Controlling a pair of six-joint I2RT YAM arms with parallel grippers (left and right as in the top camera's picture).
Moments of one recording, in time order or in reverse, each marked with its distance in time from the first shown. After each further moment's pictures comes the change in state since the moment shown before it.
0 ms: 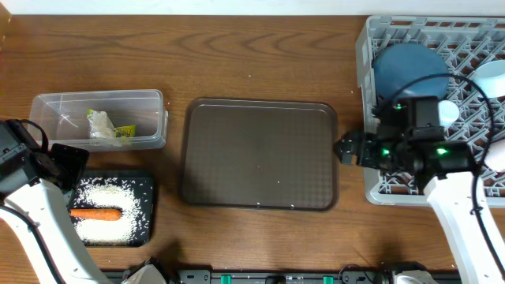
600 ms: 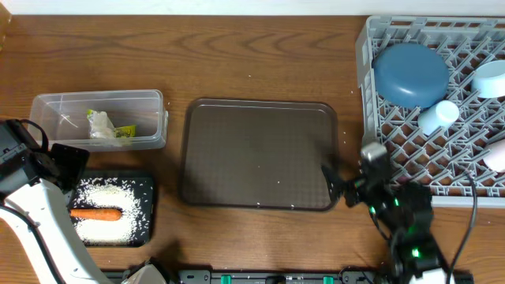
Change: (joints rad) left arm 0.000 0.000 0.000 0.001 0.000 0.000; right arm 0.069 -0.652 -0.859 1.020 -0.009 -0.220
